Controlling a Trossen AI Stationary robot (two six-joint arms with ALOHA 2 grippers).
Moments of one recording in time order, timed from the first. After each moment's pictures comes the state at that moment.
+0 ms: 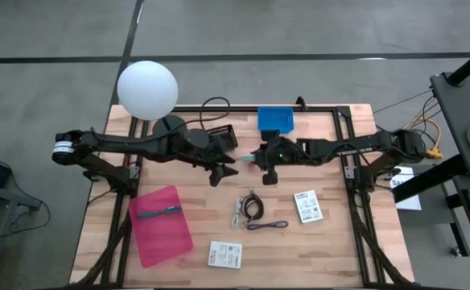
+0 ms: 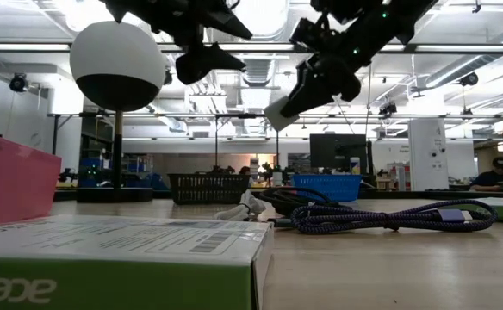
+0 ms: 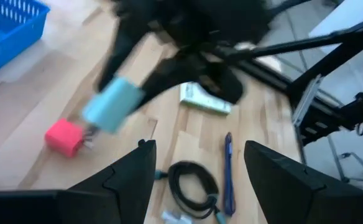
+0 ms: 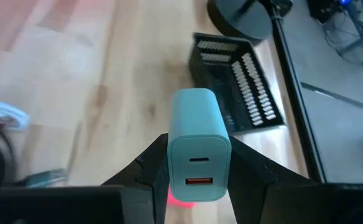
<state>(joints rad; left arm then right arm) 0.08 1.35 1.01 -0.11 0.14 -0.44 -0.09 1.50 0.94 -0.12 0.18 -0.34</state>
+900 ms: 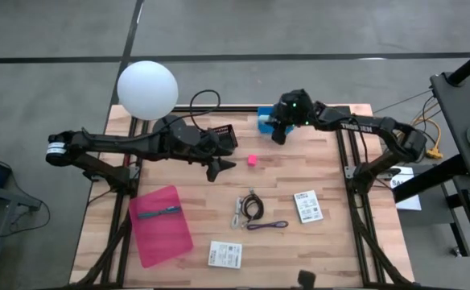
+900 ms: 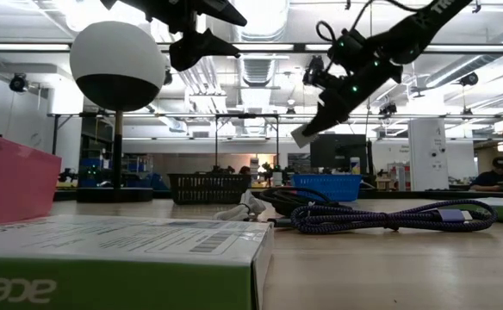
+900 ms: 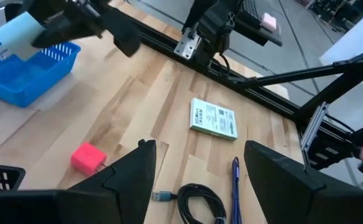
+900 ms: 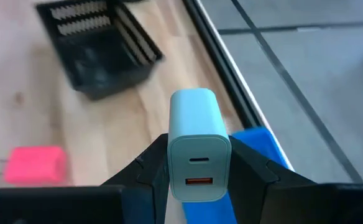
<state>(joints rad) 0.08 1.27 1.01 -0.12 0.04 -0.44 -0.64 1.49 0.91 -0.07 -0.17 -0.31</state>
